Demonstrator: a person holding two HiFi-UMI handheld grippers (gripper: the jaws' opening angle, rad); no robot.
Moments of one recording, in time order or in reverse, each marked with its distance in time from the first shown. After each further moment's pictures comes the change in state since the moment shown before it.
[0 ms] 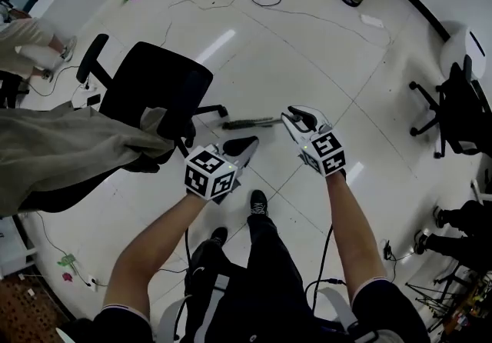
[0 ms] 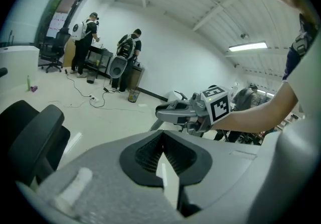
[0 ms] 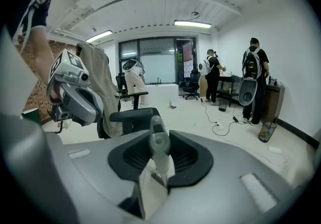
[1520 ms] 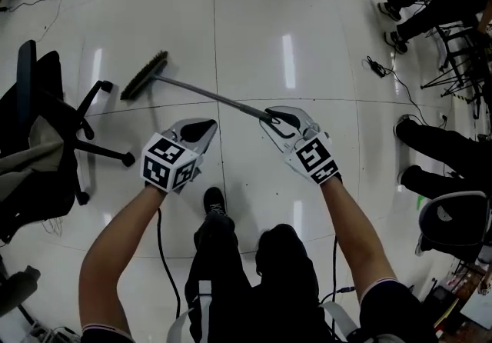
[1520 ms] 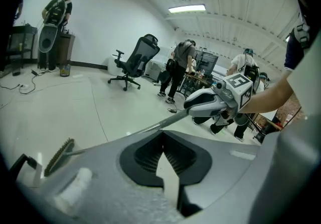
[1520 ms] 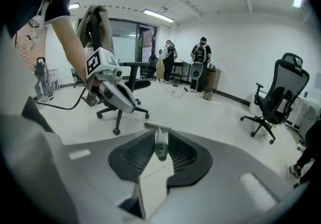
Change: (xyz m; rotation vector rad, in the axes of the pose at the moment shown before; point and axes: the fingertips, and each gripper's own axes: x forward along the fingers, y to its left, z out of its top) left arm -0.010 -0.140 -0.390 0.404 0.343 -0.573; right arm -0.201 0.313 -0.347 0.182 0.142 -0.565
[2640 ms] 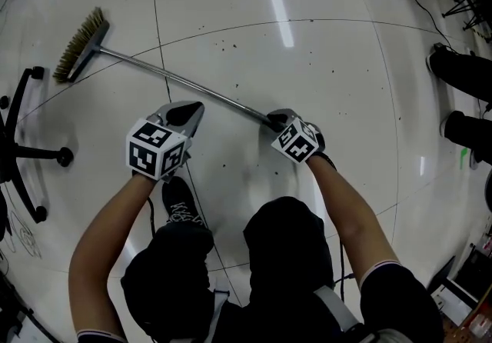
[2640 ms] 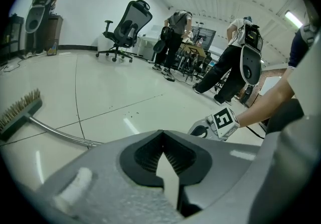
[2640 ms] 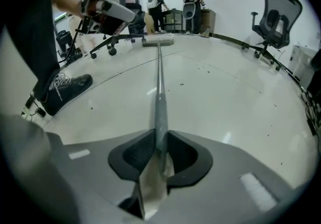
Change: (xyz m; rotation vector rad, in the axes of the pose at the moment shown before) left arm 0.223 -0.011 -0.291 0.072 0.138 -0.027; right arm 0.092 0.110 -0.543 0.212 0.442 0.028
